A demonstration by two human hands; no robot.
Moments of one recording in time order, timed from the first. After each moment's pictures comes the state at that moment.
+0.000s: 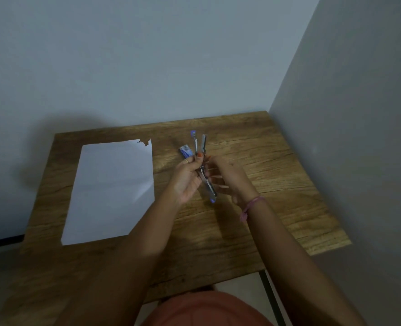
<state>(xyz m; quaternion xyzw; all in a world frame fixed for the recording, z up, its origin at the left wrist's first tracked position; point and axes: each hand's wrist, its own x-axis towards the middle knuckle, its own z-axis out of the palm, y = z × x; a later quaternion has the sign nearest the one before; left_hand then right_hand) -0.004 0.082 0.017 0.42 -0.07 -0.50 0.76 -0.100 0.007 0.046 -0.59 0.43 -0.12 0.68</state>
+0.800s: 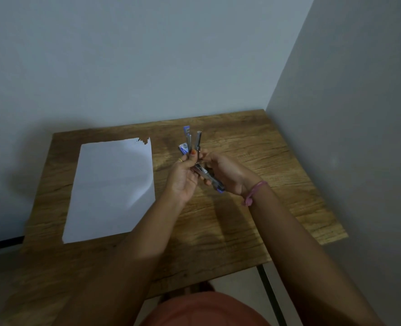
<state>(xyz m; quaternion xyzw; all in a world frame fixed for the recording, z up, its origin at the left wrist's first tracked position) -0.012 0.095 0.022 0.43 -0.08 -0.45 0.78 -0.096 0.010 0.072 -0.58 0.27 0.01 0.77</state>
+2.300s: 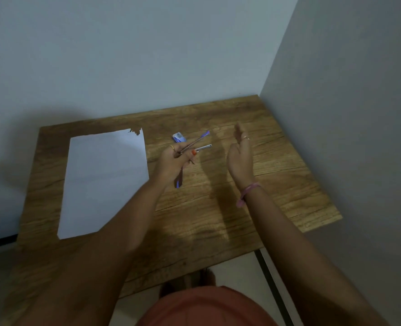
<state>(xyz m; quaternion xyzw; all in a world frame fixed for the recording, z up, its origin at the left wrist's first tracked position) 0.022 0.097 -0.006 0.68 -0.26 -0.34 0.60 -0.113 -0.010 0.021 -0.70 0.40 -0.32 0.49</state>
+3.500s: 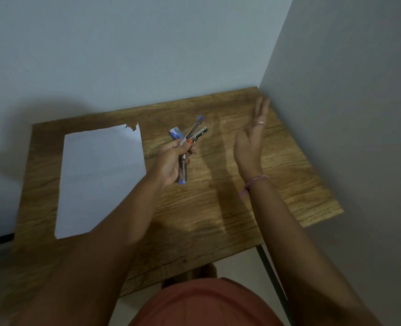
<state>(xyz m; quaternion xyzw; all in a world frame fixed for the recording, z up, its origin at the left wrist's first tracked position) 0.023 0.085 -0.006 0.50 -0.11 -0.50 0.70 -0.118 -0.015 0.039 -0.72 0.31 -0.40 0.48</state>
